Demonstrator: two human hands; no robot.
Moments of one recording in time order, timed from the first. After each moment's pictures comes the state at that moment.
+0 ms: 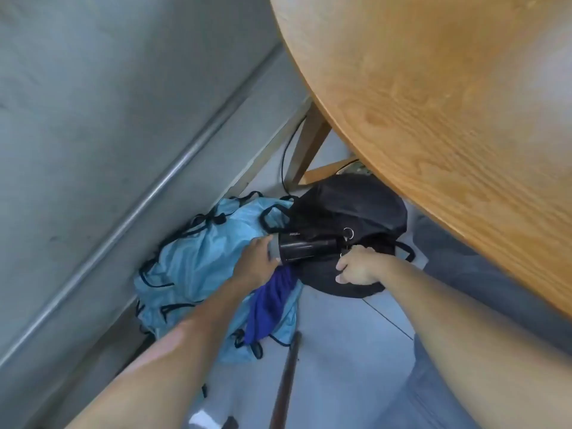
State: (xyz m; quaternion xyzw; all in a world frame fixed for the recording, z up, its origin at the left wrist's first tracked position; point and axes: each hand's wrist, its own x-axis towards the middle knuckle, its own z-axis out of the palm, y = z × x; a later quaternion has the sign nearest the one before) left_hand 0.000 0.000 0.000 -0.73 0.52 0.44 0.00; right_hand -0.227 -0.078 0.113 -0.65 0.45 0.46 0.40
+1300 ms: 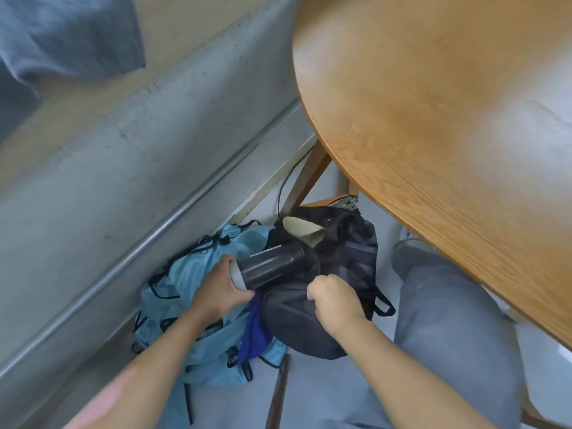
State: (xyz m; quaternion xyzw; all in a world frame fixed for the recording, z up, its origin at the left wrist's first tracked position) left_hand 0.063 0.047 0.085 -0.76 0.48 0.43 -0.09; right_hand -0.181 0.005 0.179 -0.76 0.56 0.21 0.26
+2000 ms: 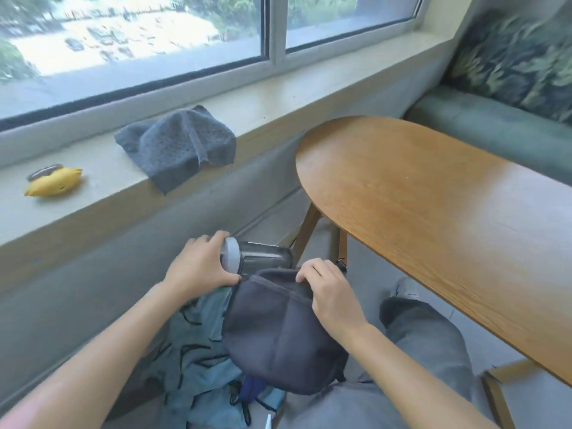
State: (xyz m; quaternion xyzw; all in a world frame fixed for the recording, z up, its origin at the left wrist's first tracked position) left_hand 0.092 0.099 0.357 -0.76 0.62 0.19 -0.10; right_hand -0.188 0.089 0.347 -0.87 0.43 -0.24 0.08
